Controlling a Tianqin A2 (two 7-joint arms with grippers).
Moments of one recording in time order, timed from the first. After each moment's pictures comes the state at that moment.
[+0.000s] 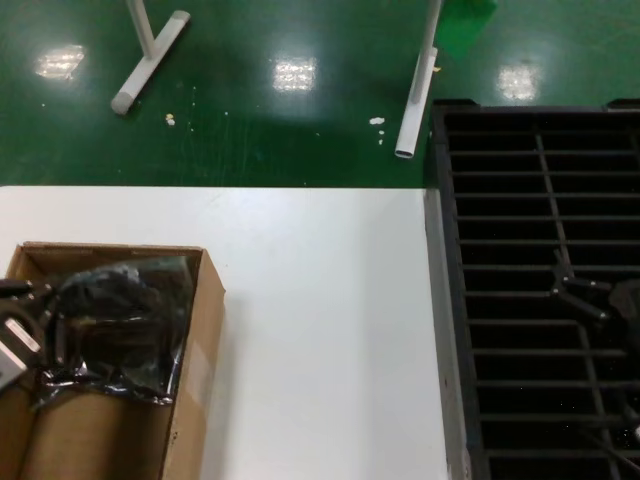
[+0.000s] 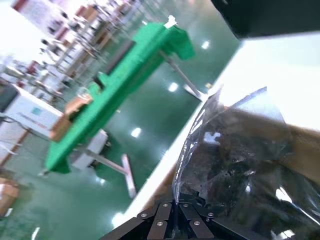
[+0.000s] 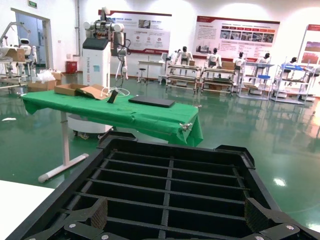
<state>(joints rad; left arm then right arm) -0.07 -1.26 2.20 -1.86 -2.32 -0.40 0.44 0.03 0.31 -1.61 1.59 1.79 -0.02 0.00</state>
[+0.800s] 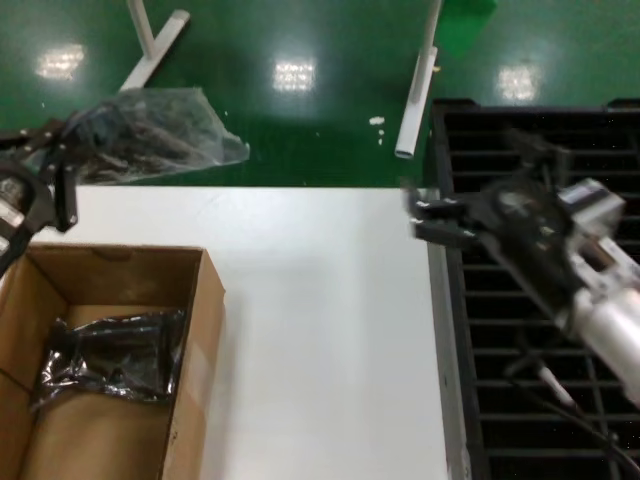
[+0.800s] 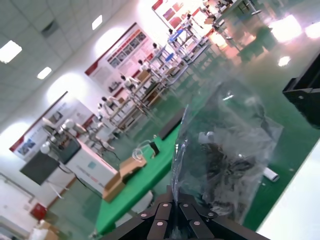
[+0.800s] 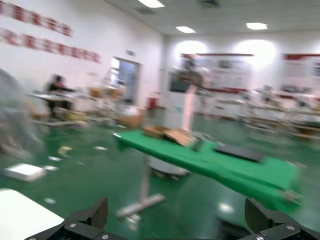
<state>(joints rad) -0.05 -1.21 1.91 -2.00 -2.21 -0.38 0.34 0.33 0.38 -1.91 1.59 1.71 -0.13 0.15</state>
